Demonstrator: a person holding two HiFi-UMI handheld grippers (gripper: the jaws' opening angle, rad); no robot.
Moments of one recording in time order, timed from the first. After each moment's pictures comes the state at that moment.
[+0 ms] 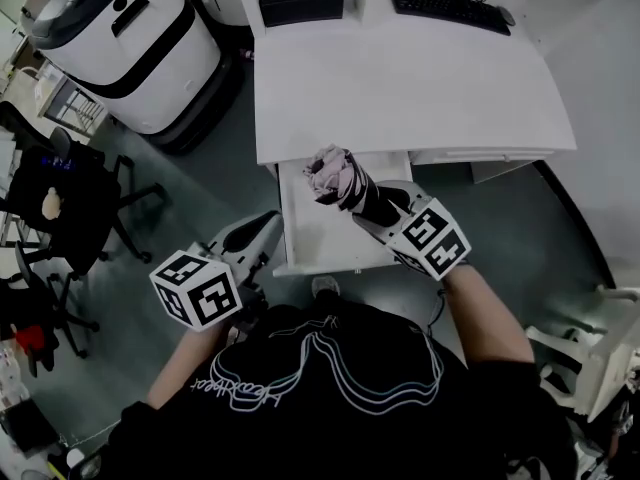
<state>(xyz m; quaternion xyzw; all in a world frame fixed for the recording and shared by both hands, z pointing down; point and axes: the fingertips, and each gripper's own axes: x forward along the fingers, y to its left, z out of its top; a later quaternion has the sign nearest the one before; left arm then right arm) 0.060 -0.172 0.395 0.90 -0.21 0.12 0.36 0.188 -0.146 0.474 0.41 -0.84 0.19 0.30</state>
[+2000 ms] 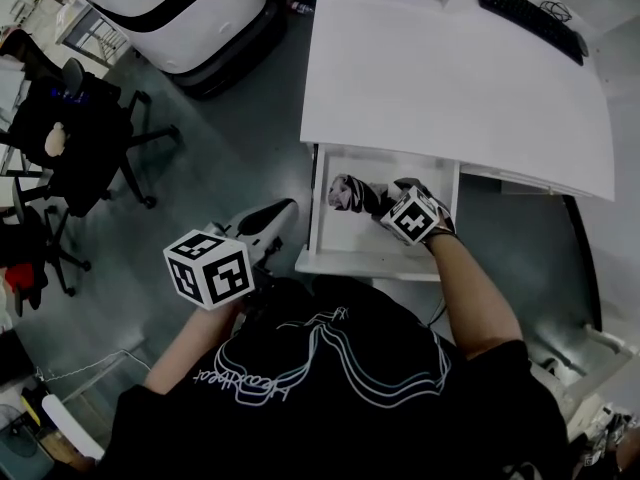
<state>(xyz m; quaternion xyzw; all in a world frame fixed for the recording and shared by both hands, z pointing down) 0.014 -0.207 0.476 0.85 -0.27 0.13 0.43 0.185 -0.170 0.704 0.30 -0.76 0.27 0.51</state>
